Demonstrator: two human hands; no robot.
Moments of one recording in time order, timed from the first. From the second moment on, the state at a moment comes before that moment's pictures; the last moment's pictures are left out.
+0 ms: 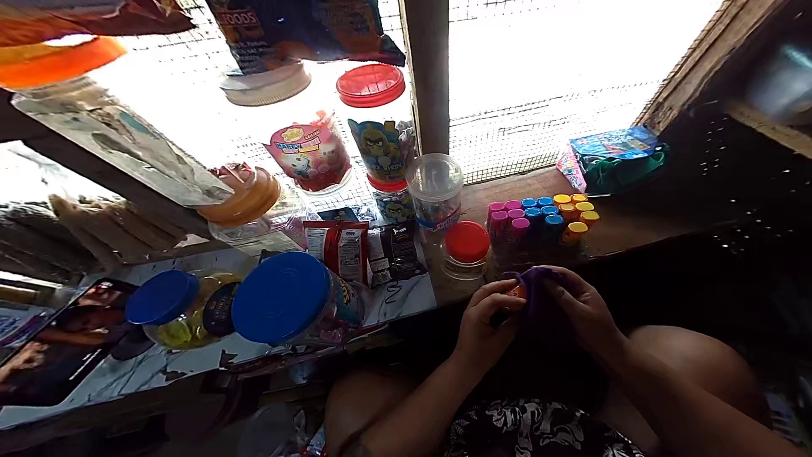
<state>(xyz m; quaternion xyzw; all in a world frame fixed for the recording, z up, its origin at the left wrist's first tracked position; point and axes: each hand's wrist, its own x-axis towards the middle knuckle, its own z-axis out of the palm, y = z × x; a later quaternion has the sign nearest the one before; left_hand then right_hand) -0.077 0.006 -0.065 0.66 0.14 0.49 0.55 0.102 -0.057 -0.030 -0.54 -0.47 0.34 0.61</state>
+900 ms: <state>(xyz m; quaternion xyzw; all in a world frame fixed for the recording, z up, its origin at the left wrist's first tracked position) -0.089 0.001 -0.040 0.36 0.16 0.26 0.88 0.090 -0.067 -0.008 -0.58 -0.66 0.08 0.48</state>
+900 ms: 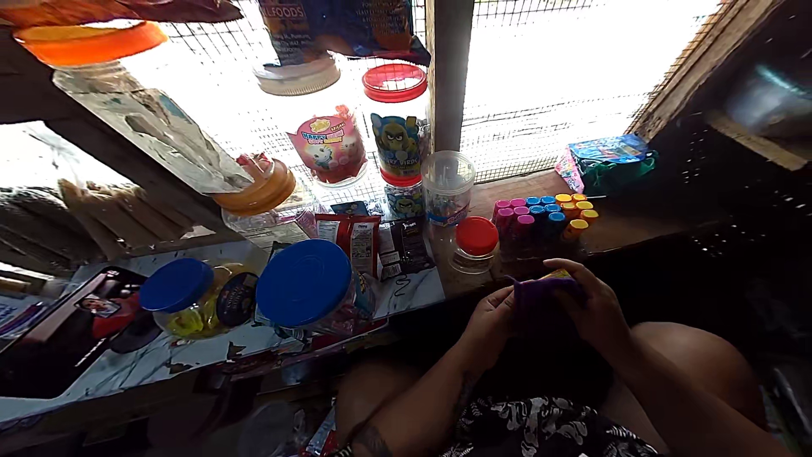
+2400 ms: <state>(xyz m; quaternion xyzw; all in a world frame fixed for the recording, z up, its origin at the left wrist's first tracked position) -0.083 0.001 -0.052 0.70 0.16 0.49 0.50 0.084 -0.070 -0.006 -0.60 -0.51 0.32 0.53</state>
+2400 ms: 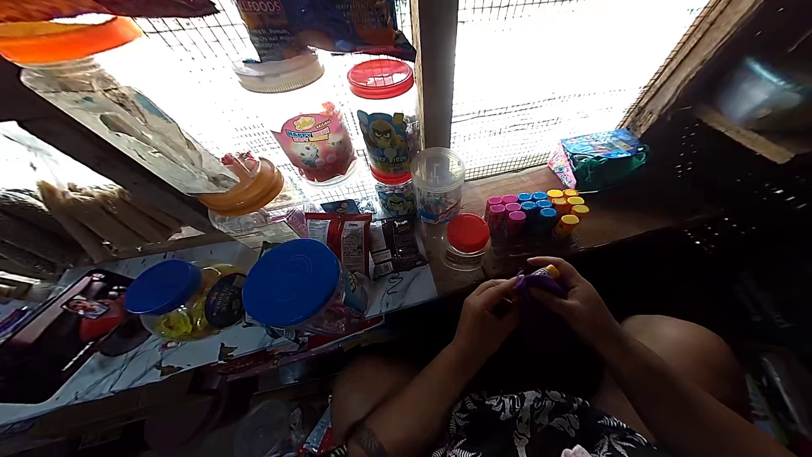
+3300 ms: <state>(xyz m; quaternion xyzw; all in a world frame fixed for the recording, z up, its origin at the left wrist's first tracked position) -0.088 0.012 -0.054 0.59 0.11 0.45 0.66 0.088 -0.081 -0.005 -0.42 -0.38 0.58 0.59</state>
